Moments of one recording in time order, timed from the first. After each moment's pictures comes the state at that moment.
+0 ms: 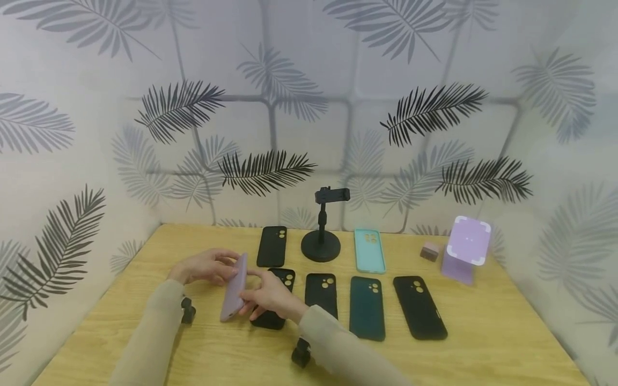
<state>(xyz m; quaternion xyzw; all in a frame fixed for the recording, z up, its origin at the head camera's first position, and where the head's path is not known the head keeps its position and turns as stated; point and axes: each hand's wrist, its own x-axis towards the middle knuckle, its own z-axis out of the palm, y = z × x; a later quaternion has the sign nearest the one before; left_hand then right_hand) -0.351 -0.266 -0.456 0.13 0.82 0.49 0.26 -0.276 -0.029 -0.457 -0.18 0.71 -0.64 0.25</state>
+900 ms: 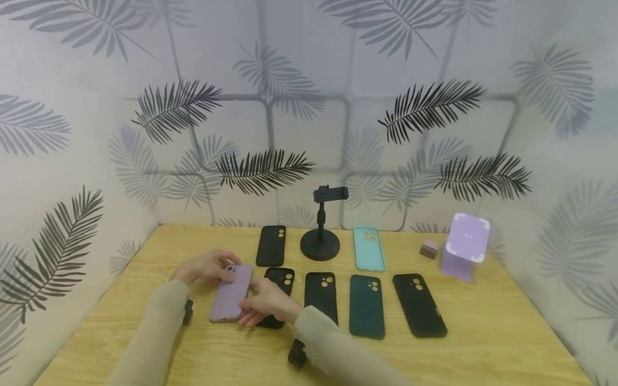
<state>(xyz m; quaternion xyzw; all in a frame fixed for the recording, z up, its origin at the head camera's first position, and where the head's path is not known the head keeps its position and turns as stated) -0.353 -0.255 -0.457 0.14 0.89 0.38 0.21 -0.271 -0.033 -0.464 -0.13 0.72 -0.61 0.30</state>
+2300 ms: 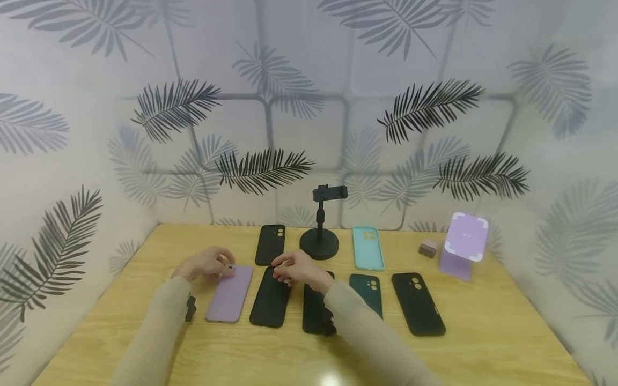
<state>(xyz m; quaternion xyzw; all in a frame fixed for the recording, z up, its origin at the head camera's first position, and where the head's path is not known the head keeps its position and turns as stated) -0.350 -0.250 -0.451 0.10 0.90 0.38 0.19 -0.328 0.038 -0.455 -0.17 0.80 -0.54 0.20</state>
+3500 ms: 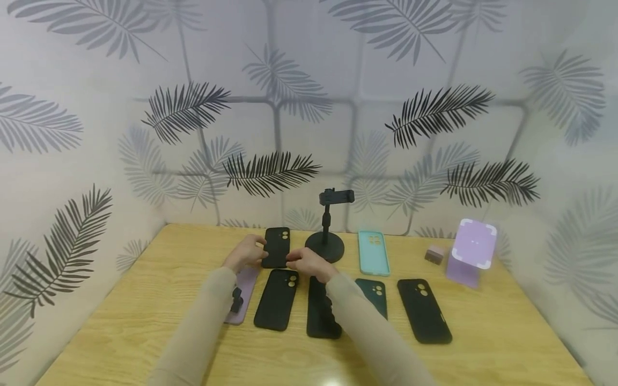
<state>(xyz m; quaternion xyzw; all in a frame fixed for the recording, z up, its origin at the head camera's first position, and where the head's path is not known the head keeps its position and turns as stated) -0.376 -0.165 -0.446 -0.02 0.90 0.42 0.11 -0.367 0.041 -0.463 -0.18 0.85 -0.46 0.19</state>
